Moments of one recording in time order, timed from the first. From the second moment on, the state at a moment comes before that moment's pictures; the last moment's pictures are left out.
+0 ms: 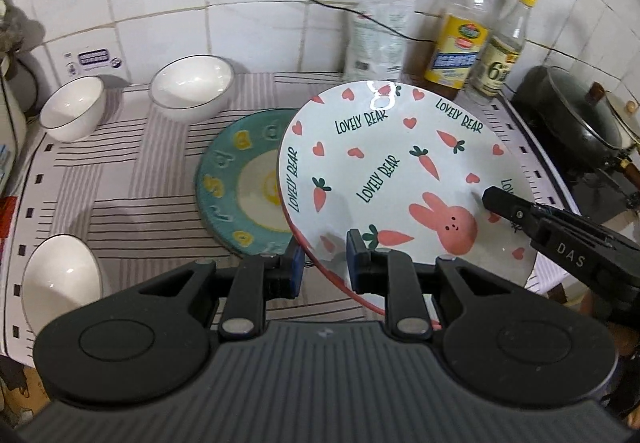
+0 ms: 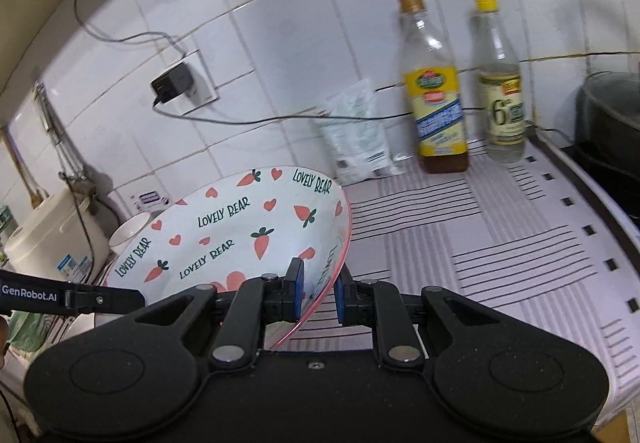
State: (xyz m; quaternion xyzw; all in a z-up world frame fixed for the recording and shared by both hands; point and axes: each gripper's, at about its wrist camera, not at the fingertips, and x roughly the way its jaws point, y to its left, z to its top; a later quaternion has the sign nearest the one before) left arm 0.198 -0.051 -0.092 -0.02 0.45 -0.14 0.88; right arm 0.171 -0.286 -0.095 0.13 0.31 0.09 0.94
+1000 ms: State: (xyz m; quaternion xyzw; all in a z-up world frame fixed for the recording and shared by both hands) left arm 0.275 0.006 -0.152 -0.06 0.51 -0.08 0.86; right arm 0.260 -0.214 -0.159 0.10 0.38 0.12 0.91
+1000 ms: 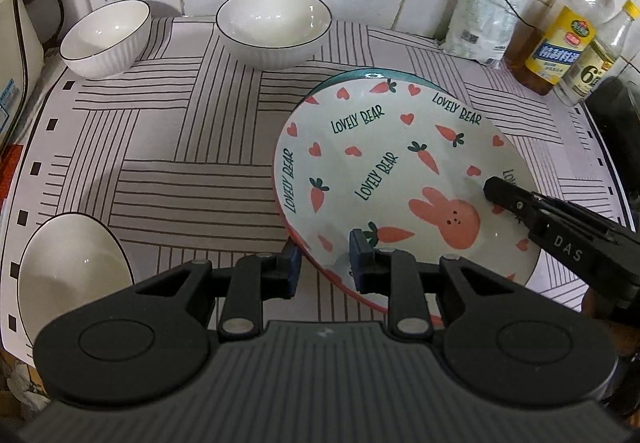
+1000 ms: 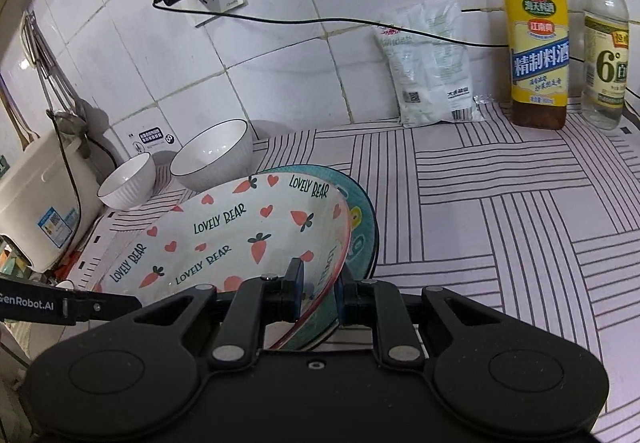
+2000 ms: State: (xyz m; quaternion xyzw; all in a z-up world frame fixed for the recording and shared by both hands) left arm 0.312 0.004 -0.167 -0.07 0.56 -0.08 0.82; right arm 0.278 -0.172 -0.159 0.00 0.39 0.04 0.92
